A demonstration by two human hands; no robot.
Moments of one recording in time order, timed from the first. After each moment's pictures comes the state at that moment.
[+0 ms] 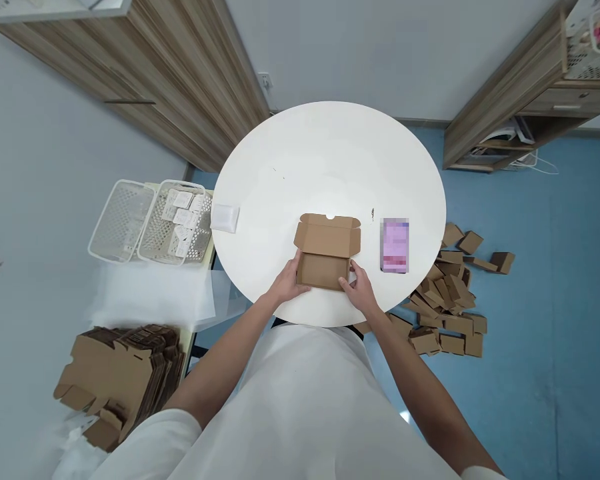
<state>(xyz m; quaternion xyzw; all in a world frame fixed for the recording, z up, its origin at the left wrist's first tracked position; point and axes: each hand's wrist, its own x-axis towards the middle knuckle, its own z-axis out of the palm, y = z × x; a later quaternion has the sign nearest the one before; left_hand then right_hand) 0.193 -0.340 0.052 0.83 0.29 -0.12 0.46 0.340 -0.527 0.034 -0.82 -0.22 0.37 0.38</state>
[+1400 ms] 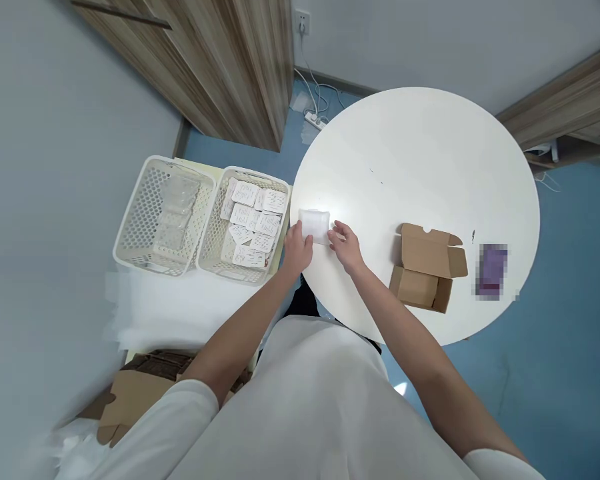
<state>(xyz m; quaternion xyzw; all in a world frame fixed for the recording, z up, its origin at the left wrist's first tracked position) 0.107 -0.099 0.026 0.75 0.47 0.07 0.47 0.216 -0.186 0.040 -0.76 -0.07 0.43 0.49</state>
